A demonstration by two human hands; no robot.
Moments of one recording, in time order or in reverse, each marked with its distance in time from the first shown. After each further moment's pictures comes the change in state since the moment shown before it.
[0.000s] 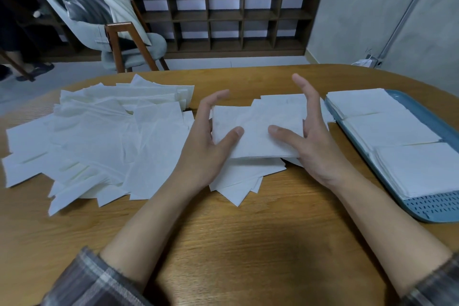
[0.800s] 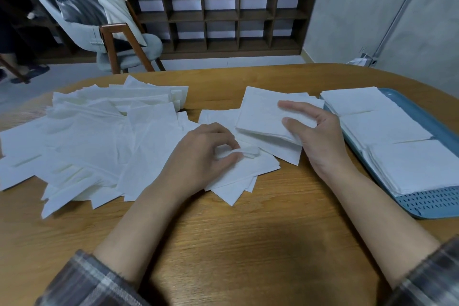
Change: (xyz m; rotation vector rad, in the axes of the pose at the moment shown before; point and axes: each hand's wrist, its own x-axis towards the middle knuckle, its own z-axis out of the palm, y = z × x) left_hand 0.005 -0.028 -0.007 0.472 -0.188 0.247; right_hand 0.007 0.017 -0.017 -0.065 0.348 0.061
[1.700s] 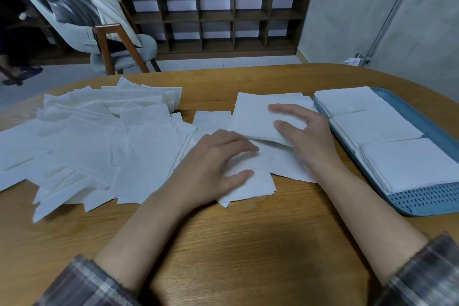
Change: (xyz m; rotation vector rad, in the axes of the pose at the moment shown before) left_hand -0.002 0.019 0.013 0.050 -0.110 0.167; right_hand 0.000 0.000 0.002 -0.051 -0.038 0.010
